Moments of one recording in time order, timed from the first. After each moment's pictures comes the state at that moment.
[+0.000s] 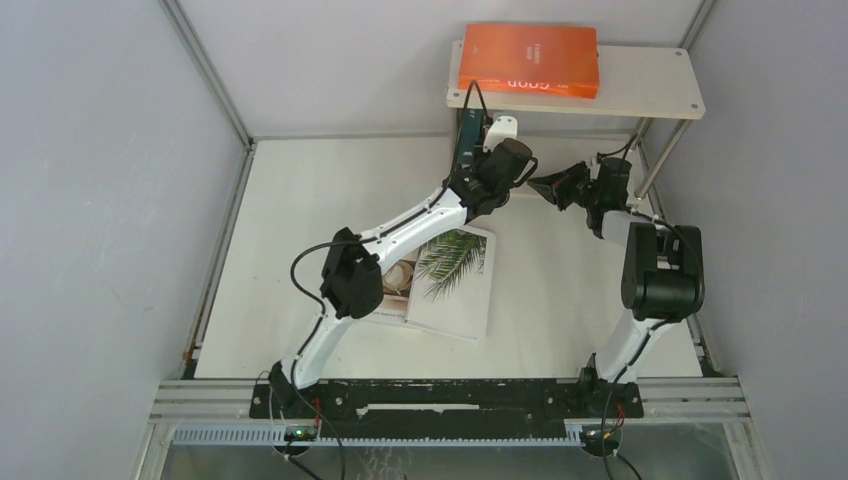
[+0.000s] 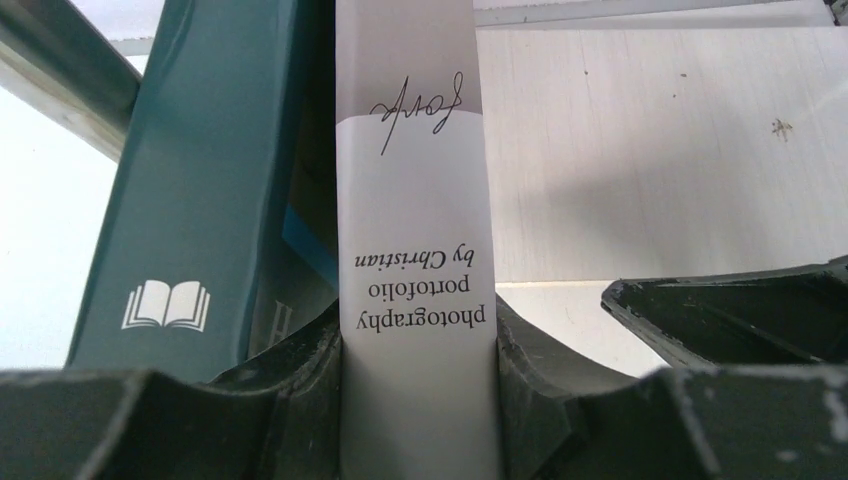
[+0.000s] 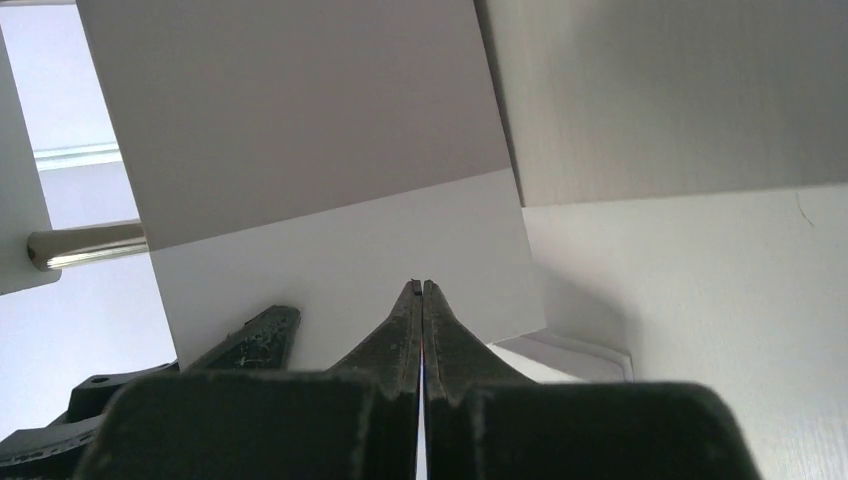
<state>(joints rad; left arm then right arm) -0.90 2.32 2.26 -0.46 -0.70 -0.40 -0.11 1.79 0.98 0.38 -0.71 1.19</state>
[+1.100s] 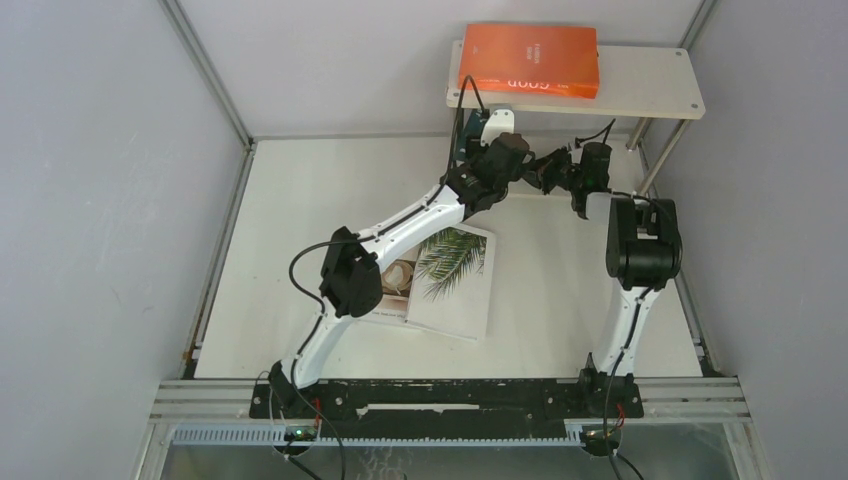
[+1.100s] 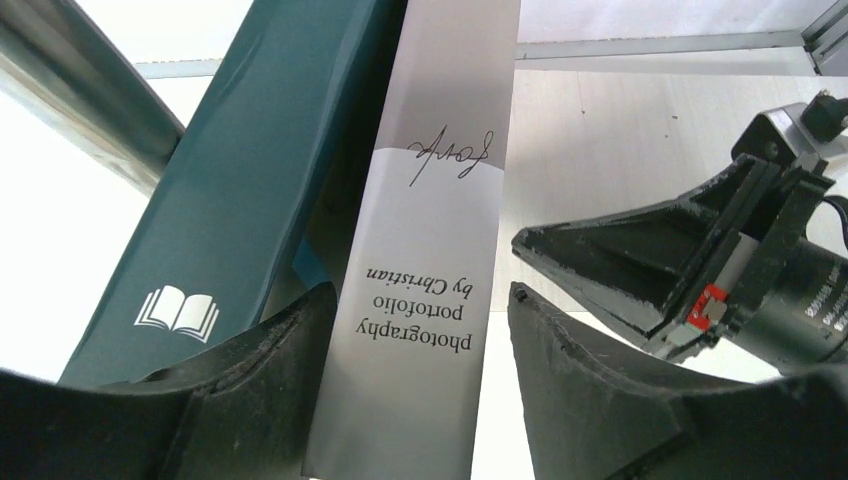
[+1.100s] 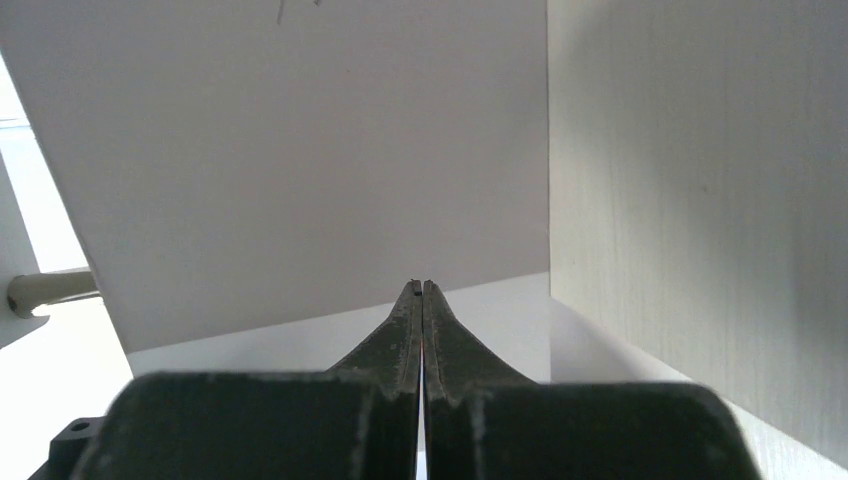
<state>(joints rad) -0.89 2.33 2.28 -0.42 -0.71 -0.39 -0.06 2.06 1.24 0.46 -0.81 1.26</state>
